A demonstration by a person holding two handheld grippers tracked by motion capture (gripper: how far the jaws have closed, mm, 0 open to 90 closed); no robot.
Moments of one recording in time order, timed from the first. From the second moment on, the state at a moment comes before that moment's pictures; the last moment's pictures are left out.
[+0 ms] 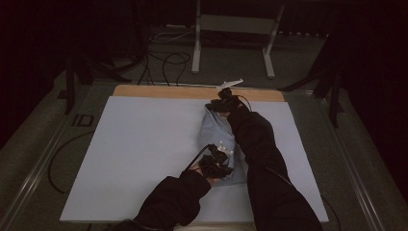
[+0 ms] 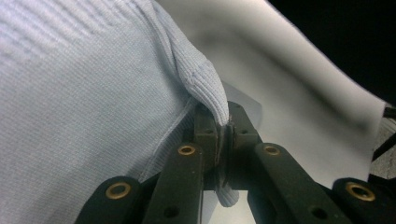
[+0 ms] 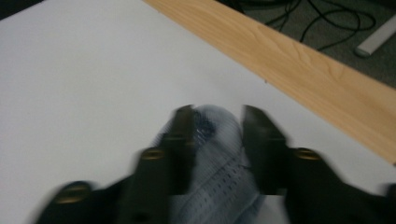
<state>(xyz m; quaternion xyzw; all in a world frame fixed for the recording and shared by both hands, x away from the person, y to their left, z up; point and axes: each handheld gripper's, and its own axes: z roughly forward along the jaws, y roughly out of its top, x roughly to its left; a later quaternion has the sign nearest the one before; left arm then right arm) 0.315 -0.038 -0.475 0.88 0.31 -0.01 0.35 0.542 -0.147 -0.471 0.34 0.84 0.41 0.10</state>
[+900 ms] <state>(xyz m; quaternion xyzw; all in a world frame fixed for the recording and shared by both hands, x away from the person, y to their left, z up) 0.316 -0.072 -0.482 0.90 0.28 -0.03 0.34 0.502 -0.202 -0.439 0.35 0.81 0.46 0.07</state>
